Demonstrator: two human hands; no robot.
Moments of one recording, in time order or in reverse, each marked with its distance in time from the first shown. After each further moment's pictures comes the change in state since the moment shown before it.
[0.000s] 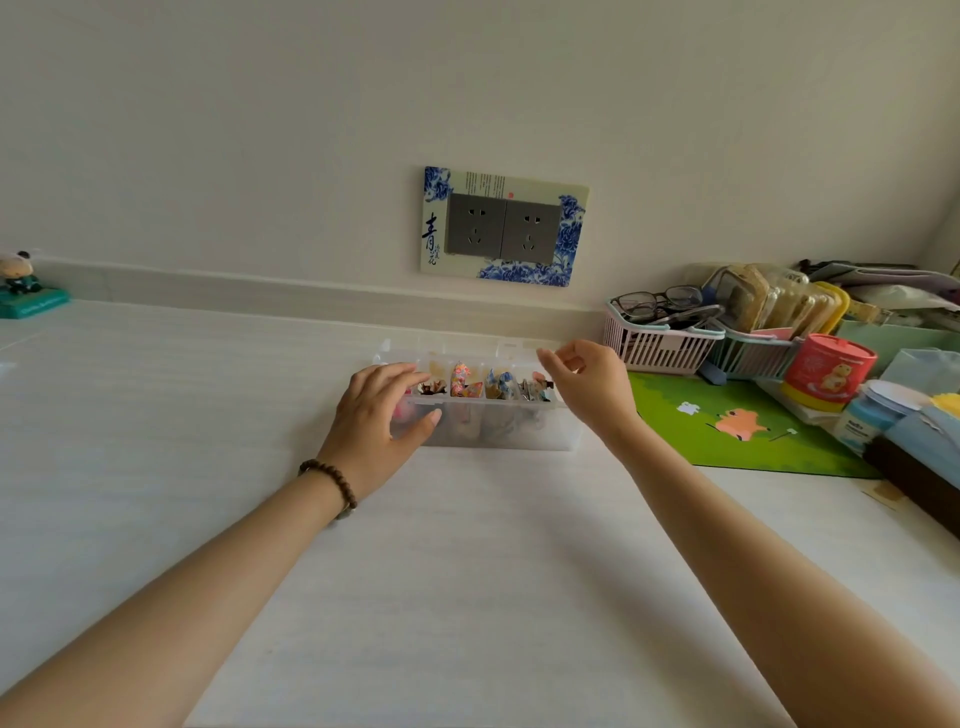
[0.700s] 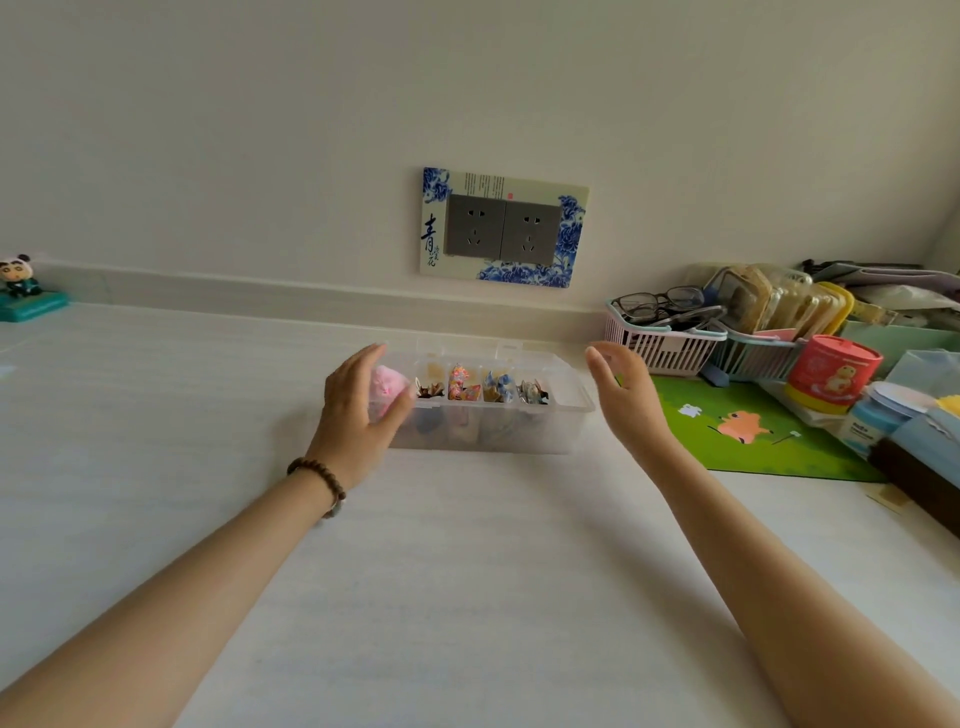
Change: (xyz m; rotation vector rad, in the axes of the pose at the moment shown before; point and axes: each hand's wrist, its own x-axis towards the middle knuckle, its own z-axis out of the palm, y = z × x) left_hand 0.005 0.003 -0.008 -0.215 0.065 -0.228; right_hand -0.005 0.031 -0.017 0.153 0.055 0.012
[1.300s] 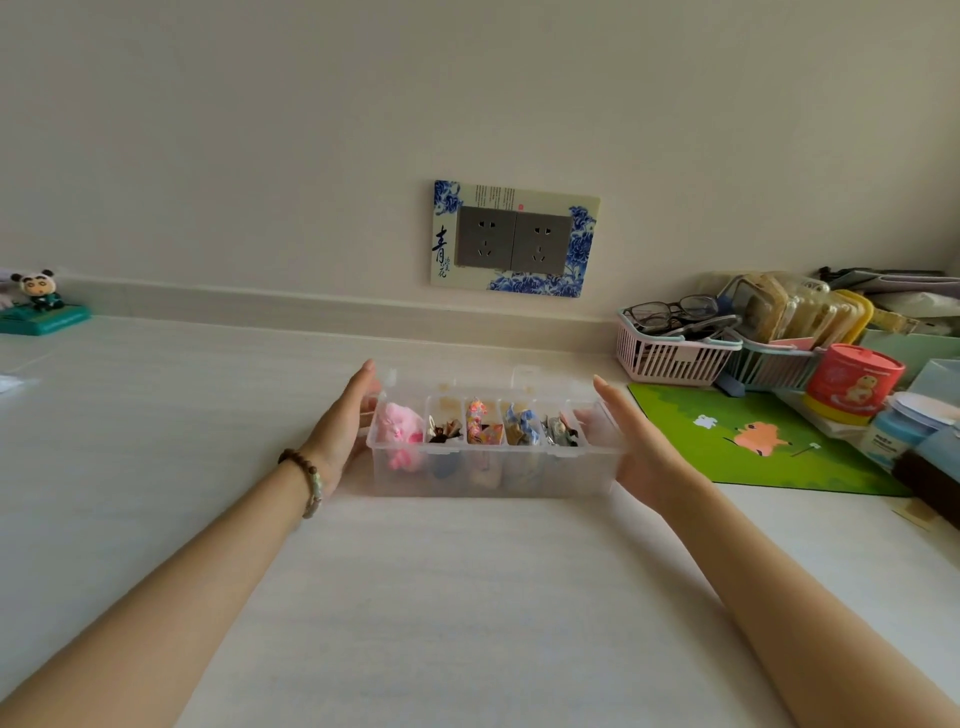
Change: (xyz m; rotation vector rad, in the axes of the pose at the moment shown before) left_hand 0.022 -0.028 -0.006 -0.653 -0.226 -0.622; right_hand -0.007 0.031 0.009 0.619 -0.519 0.511
